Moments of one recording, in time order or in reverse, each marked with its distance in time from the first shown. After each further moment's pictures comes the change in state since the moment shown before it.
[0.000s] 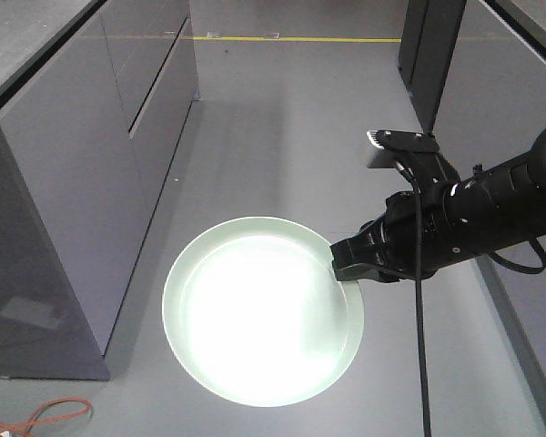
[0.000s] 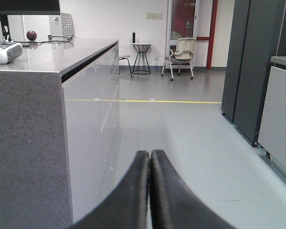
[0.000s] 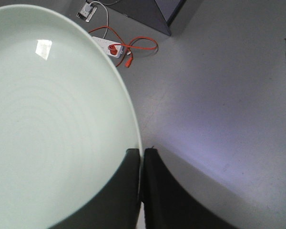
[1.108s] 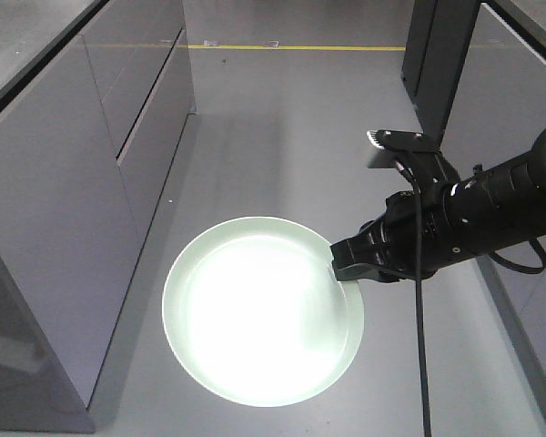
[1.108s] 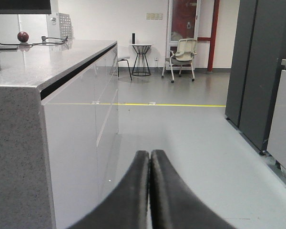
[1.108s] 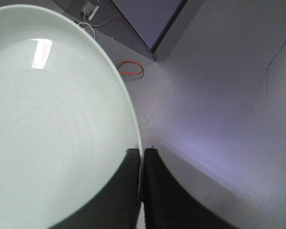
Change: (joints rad) left arm 0.000 0.000 0.000 0.000 0.000 0.000; right arm 0.000 0.000 0.000 0.000 0.001 0.000
